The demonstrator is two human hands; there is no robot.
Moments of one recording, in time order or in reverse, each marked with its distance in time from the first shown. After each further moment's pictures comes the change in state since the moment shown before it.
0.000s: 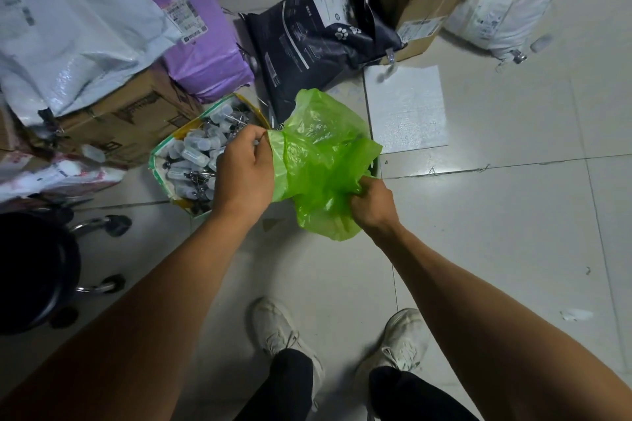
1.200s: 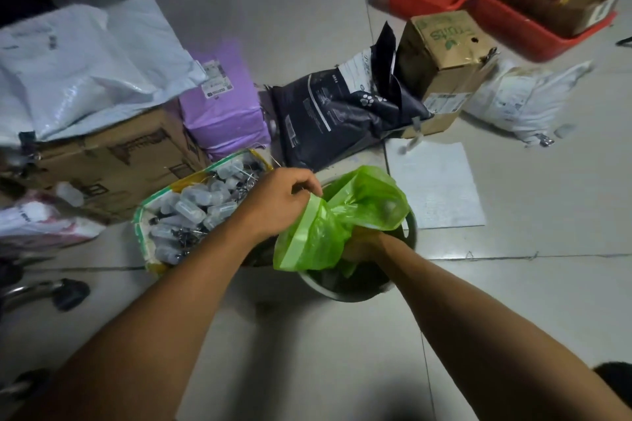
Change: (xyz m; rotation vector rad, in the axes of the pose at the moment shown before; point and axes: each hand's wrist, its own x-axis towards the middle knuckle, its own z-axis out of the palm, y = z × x) left_hand 0.087 -0.103 0.064 0.080 -0.314 0.332; right_hand 0.131 0.008 0.075 -0.540 -0.383 -0.329
